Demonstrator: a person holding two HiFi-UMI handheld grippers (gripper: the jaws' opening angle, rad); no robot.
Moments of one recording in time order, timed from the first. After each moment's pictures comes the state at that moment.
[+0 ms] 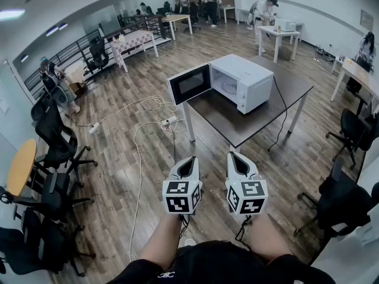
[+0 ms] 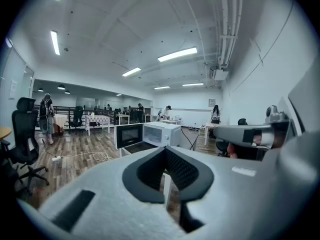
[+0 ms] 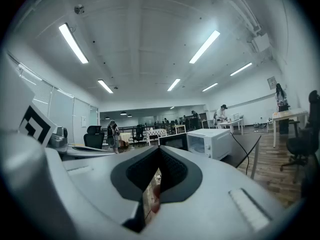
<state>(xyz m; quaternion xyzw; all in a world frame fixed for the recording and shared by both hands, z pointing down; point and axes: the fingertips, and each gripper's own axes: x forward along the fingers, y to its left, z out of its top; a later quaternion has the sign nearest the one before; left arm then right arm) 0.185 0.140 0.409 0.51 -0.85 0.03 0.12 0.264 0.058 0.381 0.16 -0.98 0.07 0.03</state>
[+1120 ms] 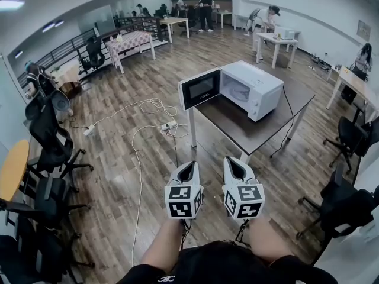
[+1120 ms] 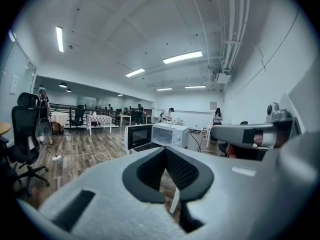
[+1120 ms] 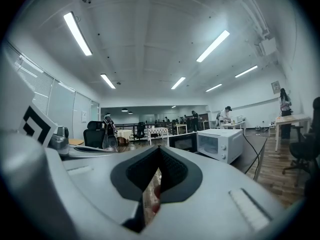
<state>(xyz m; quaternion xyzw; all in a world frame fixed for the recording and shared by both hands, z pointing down) 0.084 0.214 0.418 0.51 -0.85 0.01 0.12 0.155 0.142 0.385 0.16 -0.99 0.05 0.04</state>
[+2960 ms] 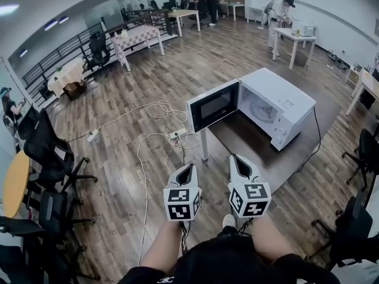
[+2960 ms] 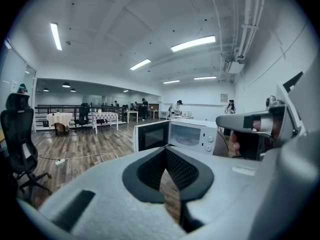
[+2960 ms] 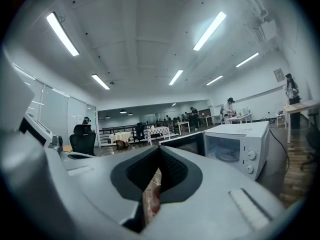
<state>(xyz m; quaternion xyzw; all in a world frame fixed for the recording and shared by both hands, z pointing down) -0.163 0.063 0.454 0.48 -0.87 0.04 0.15 -0.087 -0.042 0.409 0.14 -0.99 0.08 0.04</state>
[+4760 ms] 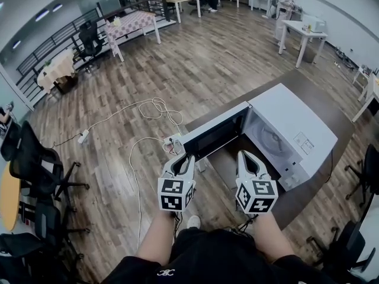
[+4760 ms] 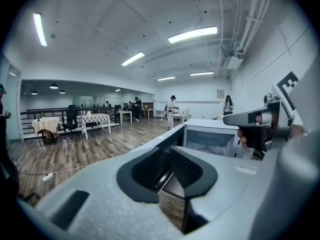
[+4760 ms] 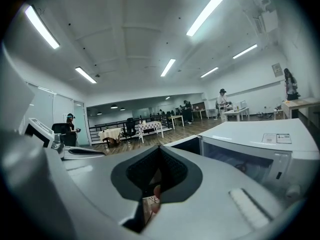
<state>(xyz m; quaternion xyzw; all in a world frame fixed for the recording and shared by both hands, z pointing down) -0.407 -0.137 0.466 0.51 -0.85 0.07 0.14 -0.300 -0.262 0.430 0.17 -0.98 0.11 0.08</state>
